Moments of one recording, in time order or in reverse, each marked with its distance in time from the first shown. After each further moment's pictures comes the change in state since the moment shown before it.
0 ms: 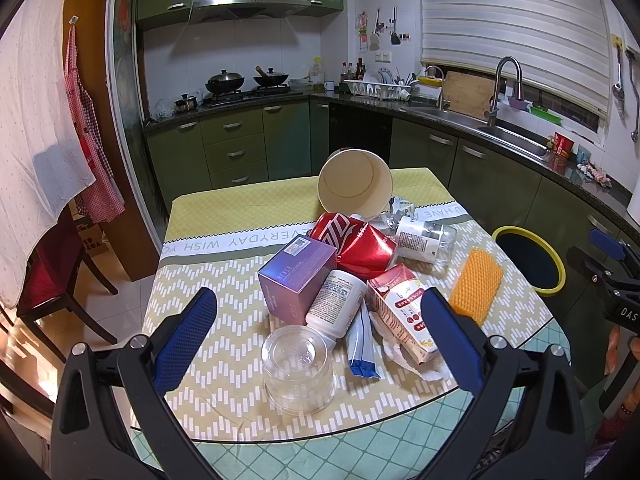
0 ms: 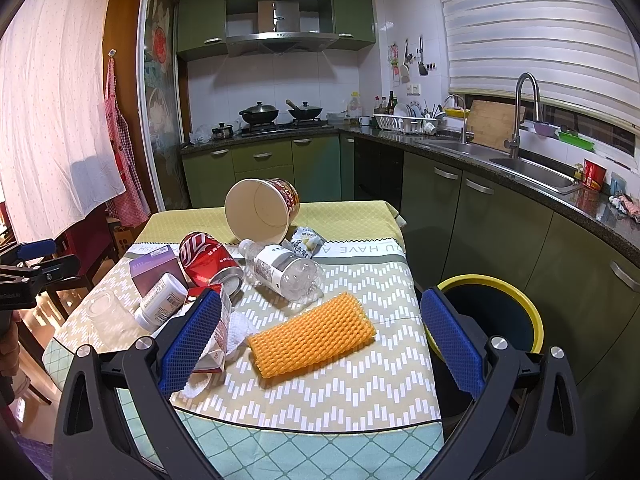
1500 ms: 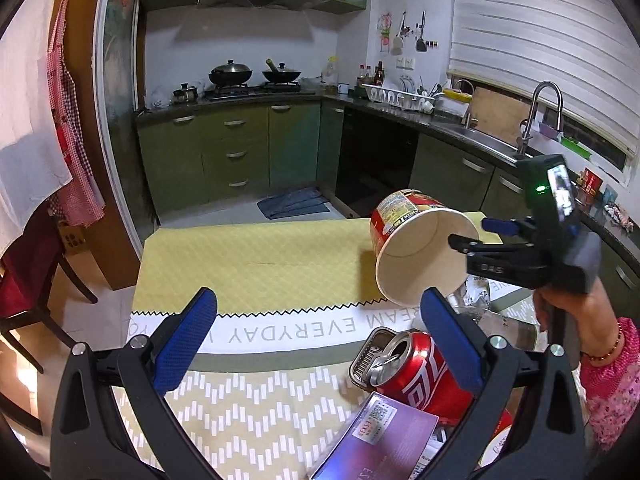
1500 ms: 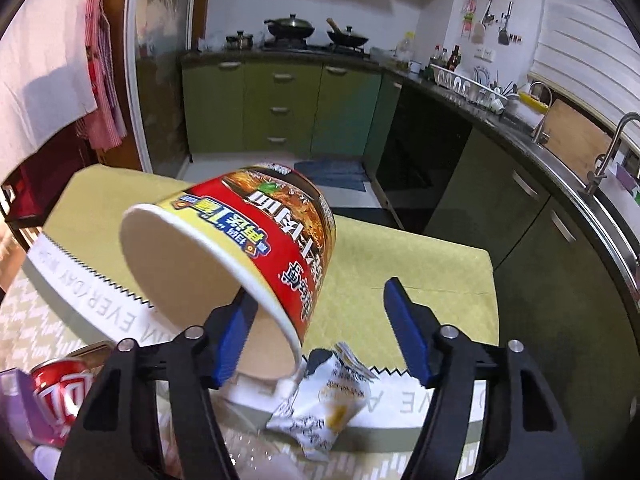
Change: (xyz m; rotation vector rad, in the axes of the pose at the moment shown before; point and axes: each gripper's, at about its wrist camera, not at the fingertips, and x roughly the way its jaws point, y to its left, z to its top) left arm 0.168 0.078 0.097 -0.081 0.007 -0.031; right arm 0.392 0.067 0.134 -0.232 0.311 -0.005
